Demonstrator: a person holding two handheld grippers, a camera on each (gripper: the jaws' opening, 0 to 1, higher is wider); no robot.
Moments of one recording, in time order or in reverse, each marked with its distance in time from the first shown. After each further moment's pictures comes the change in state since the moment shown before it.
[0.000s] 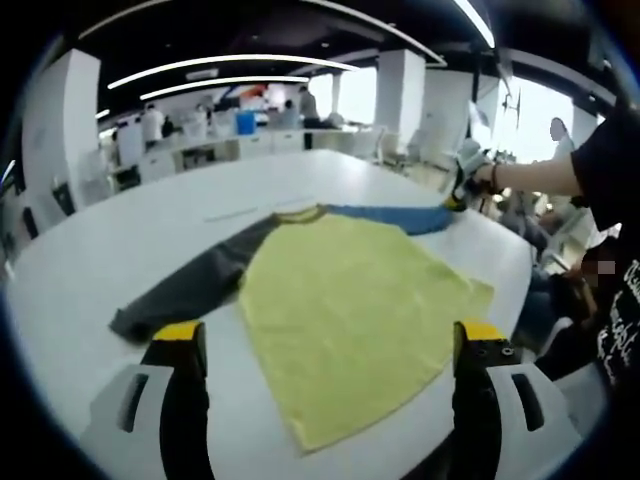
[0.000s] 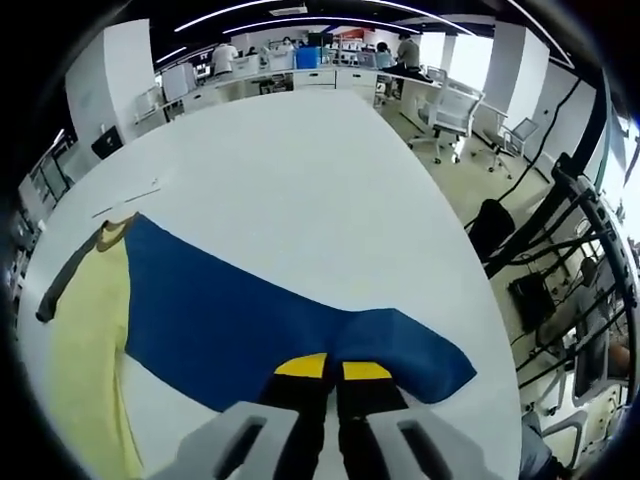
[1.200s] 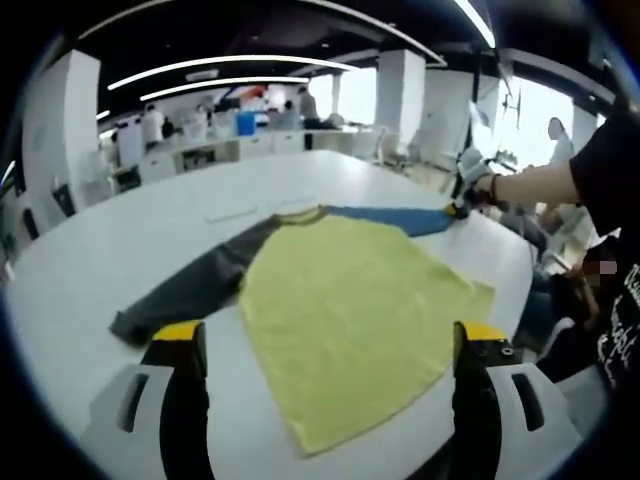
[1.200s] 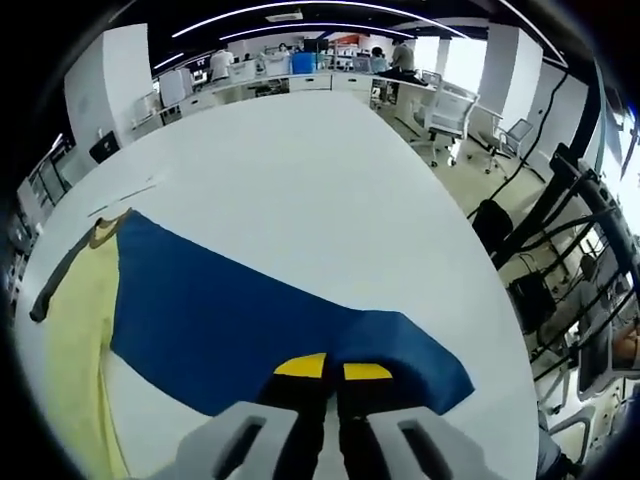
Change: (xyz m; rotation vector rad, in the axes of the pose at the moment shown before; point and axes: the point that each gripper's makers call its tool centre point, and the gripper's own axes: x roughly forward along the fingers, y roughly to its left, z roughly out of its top) left arm 0.003 0.001 0.003 -0.001 -0.006 0.003; right arm 0.018 -0.003 -0.012 0.011 -0.032 -0.015
